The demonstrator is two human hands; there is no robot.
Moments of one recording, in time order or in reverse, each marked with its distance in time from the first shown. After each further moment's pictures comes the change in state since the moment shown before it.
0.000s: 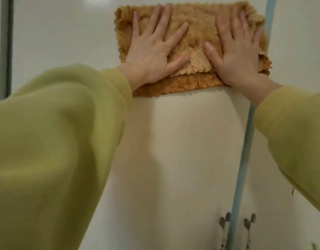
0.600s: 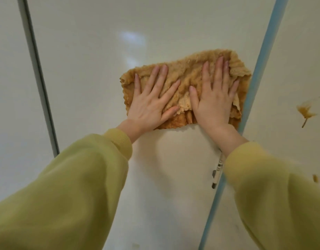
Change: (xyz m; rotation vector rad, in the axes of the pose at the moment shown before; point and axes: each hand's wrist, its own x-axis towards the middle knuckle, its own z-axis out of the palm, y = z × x) left_hand -0.230 0.098 0.038 -0.011 -0.186 0.022; right_hand -0.236 -0.076 0.029 0.227 -0.205 0.172
